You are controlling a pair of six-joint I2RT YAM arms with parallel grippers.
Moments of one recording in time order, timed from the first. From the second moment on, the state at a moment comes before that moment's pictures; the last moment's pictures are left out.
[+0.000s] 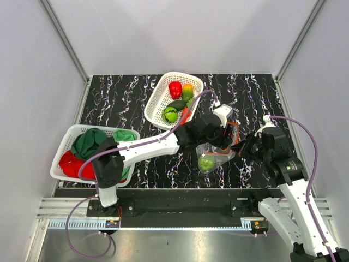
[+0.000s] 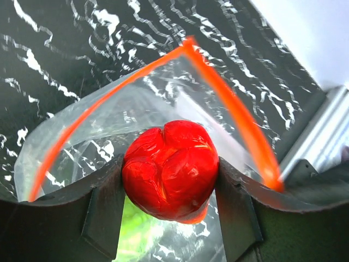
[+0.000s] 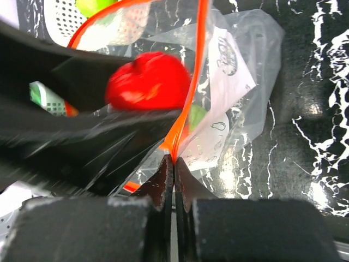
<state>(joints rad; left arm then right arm) -1.10 1.84 1.51 -0.19 -0.09 -0.45 0.25 0.65 0.82 -0.81 -0.19 0.66</state>
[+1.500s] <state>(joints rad) -0.43 1.87 1.48 -0.28 -0.16 -0.34 0.25 0.69 0.86 -0.84 -0.12 0.61</state>
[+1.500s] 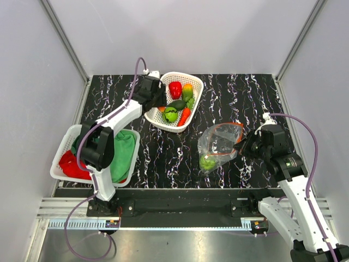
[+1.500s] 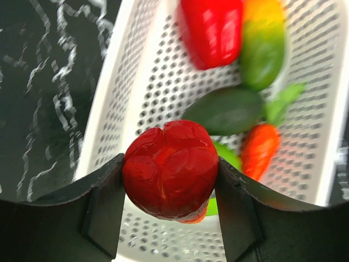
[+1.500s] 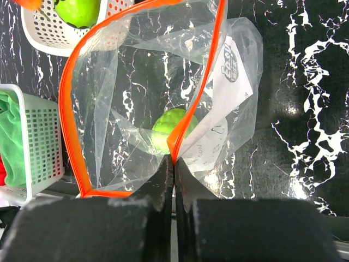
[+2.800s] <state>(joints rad) -1.07 1.66 1.61 -0.40 -0.03 -0.28 0.25 0.73 0.90 -0.80 -0.27 0.57</state>
